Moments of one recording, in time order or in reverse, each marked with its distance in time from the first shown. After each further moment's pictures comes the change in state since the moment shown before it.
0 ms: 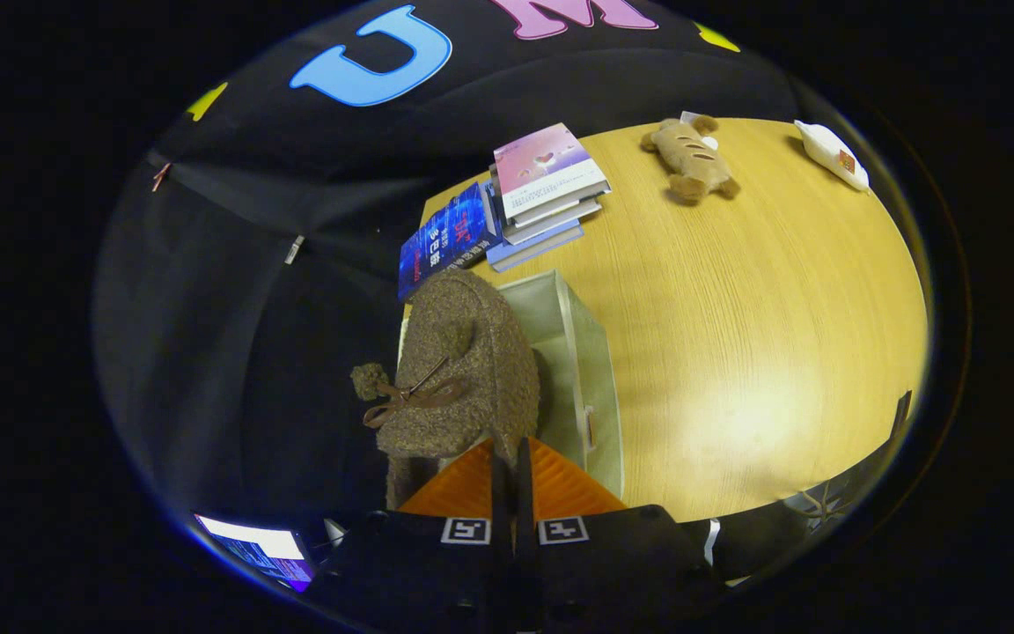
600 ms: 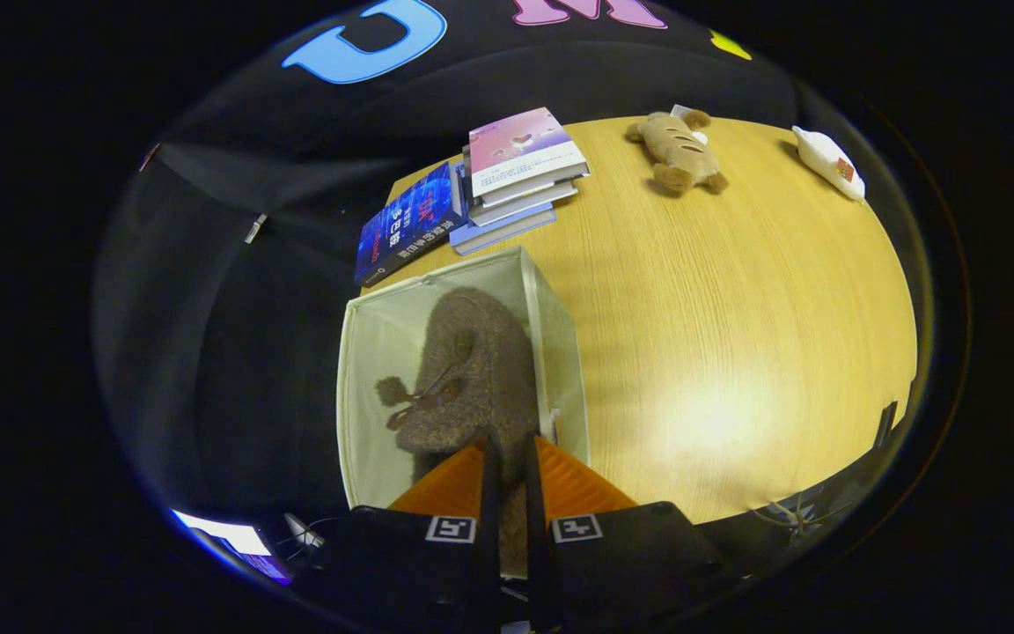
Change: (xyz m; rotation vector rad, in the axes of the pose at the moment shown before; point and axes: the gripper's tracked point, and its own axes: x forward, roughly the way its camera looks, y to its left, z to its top) arm 0.021 -0.018 -0.002 -0.034 0.010 -0.073
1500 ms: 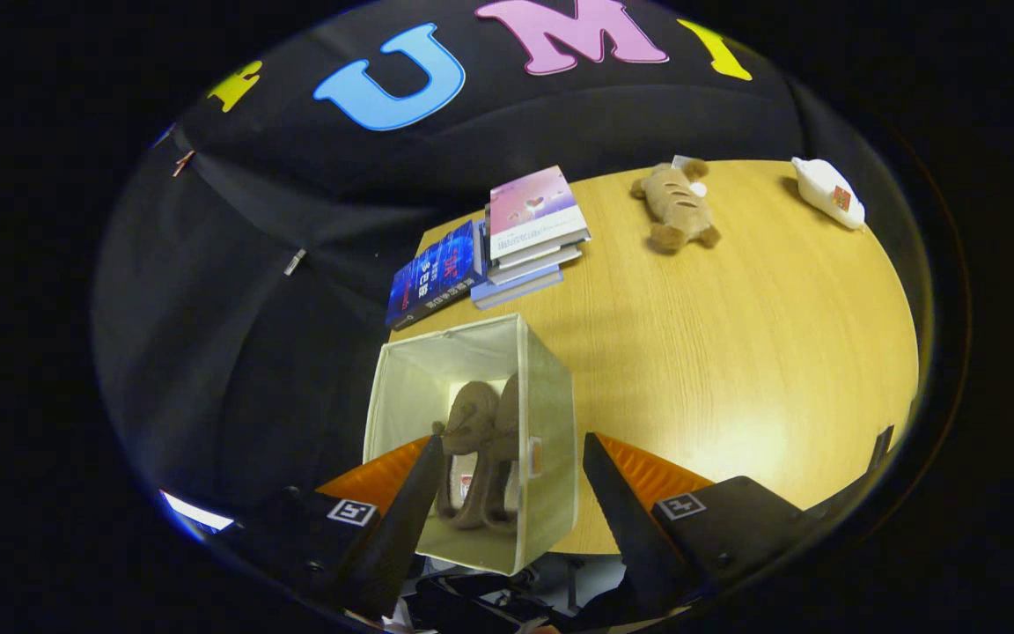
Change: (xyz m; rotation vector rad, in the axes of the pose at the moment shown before) arm -0.064 -0.026 0.042 -0.050 -0.233 0.067
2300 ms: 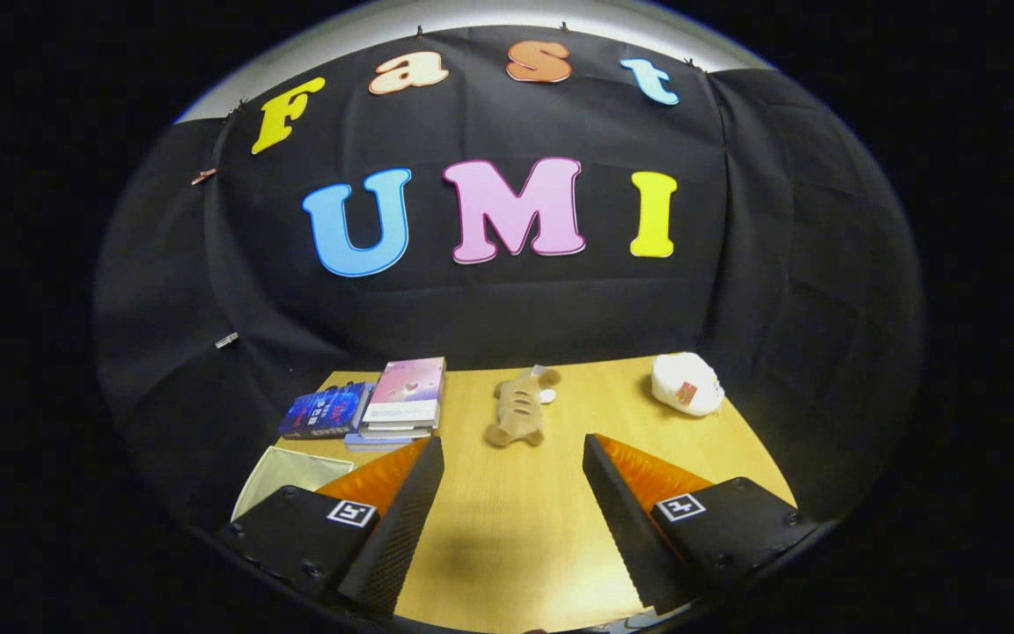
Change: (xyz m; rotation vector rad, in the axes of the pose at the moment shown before) arm -0.153 -0.136 0.143 -0.271 -0.589 -0.291
